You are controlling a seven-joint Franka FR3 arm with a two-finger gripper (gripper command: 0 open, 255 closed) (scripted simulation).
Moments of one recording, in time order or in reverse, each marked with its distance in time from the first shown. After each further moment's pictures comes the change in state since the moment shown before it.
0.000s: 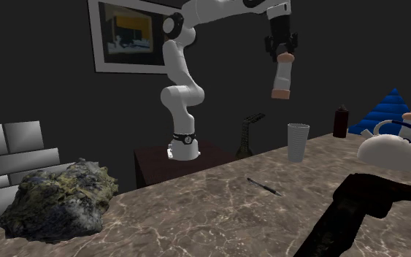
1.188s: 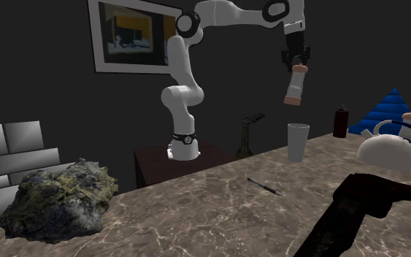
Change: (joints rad) arm 0.070 0.207 0.225 0.113 -0.070 0.122 0.296
